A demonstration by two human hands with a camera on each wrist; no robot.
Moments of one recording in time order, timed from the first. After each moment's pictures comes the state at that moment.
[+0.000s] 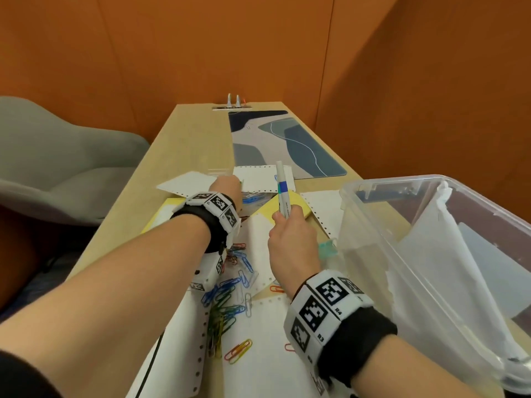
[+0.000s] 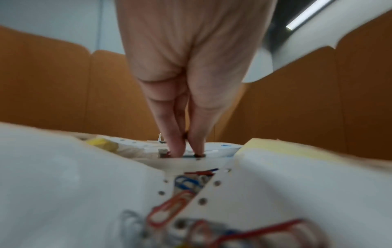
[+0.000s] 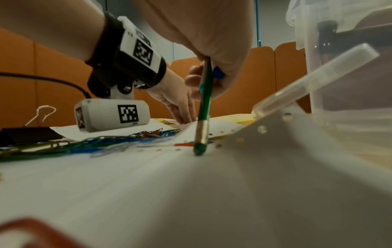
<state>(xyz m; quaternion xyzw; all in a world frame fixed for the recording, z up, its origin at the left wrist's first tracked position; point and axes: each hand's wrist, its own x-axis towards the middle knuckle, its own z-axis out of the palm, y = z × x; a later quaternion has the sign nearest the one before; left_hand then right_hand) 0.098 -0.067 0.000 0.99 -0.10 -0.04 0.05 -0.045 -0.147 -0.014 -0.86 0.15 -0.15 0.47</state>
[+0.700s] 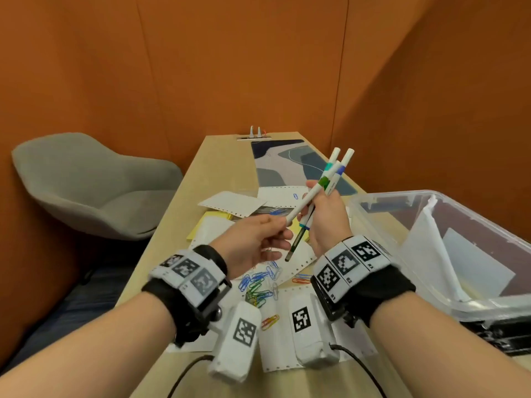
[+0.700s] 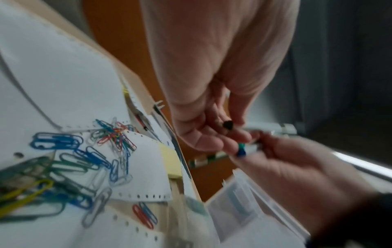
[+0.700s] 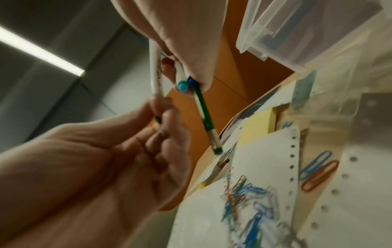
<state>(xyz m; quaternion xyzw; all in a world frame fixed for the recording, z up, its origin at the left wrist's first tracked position) -0.073 -0.020 0.041 0.64 -0.11 -0.23 0.72 -0.069 -0.148 0.047 -0.57 0.09 -0.20 0.79</state>
